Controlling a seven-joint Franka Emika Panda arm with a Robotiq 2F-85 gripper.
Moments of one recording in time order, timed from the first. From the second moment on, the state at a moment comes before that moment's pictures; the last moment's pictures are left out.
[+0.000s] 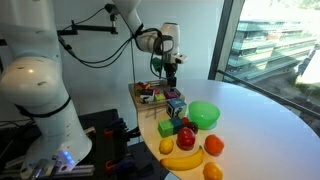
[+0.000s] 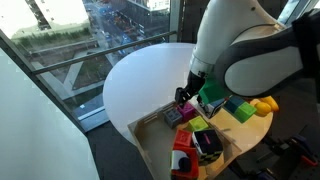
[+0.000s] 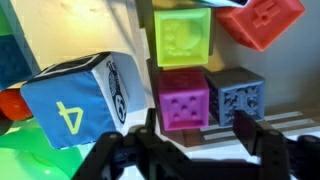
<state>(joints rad) 0.18 0.18 0.13 -2.32 -0.03 2.56 0.55</state>
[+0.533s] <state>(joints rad) 0.20 0.18 0.10 -2.31 -0.04 2.49 0.56</state>
